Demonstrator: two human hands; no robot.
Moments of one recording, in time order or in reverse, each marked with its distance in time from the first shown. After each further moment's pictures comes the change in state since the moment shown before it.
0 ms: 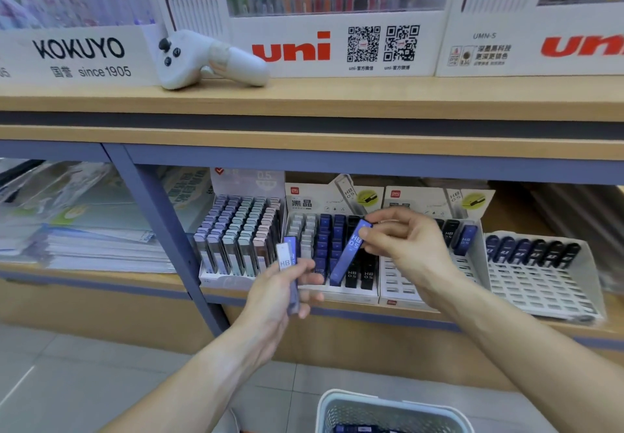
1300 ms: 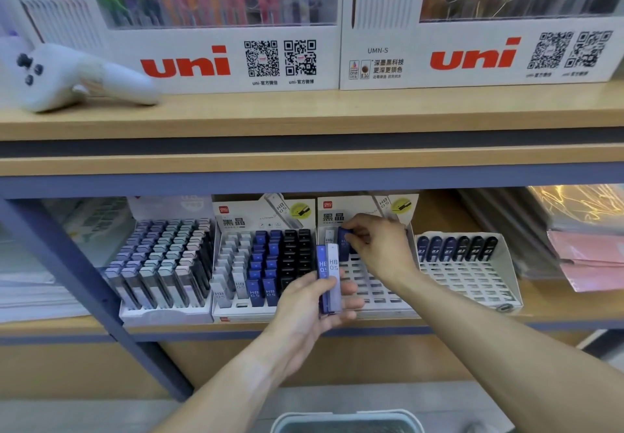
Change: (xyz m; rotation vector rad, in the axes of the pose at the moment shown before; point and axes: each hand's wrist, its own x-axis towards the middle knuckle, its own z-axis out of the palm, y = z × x) left_hand 0.016 -0.032 0.116 -0.063 -0.254 -0.110; right_hand 0.062 0.050 -0.087 -0.823 0.145 -0.443
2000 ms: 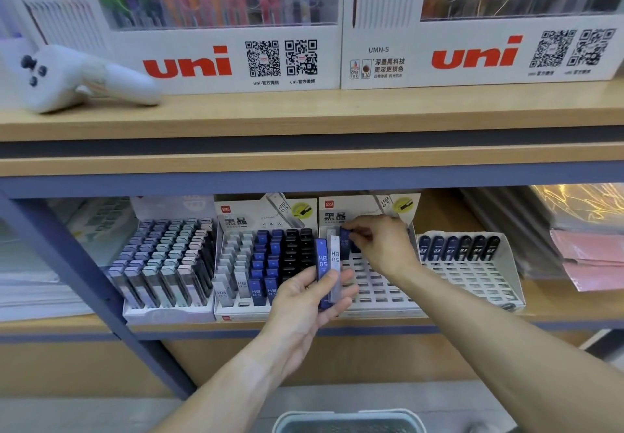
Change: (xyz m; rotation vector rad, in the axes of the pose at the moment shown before) left_hand -0.006 0.002 -0.004 -0.024 -0.045 0.088; right_hand 0.006 0.003 -0.003 -0.032 -0.114 0.026
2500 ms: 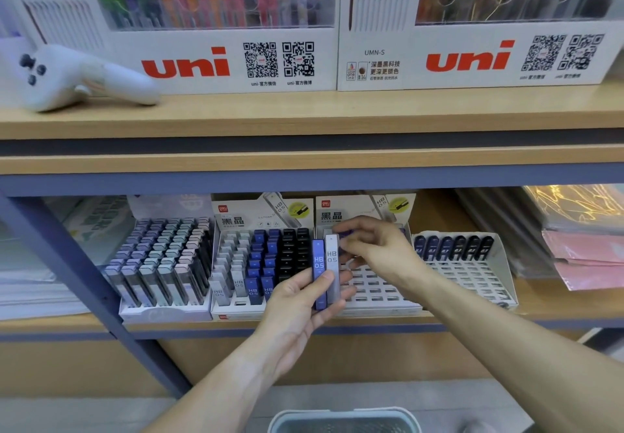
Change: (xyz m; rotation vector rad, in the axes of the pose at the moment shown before) left_hand -0.004 0.002 -0.001 -0.048 -0.002 -0.033; right_hand -0.028 -0.040 -0.031 0.730 -0.221 0.284
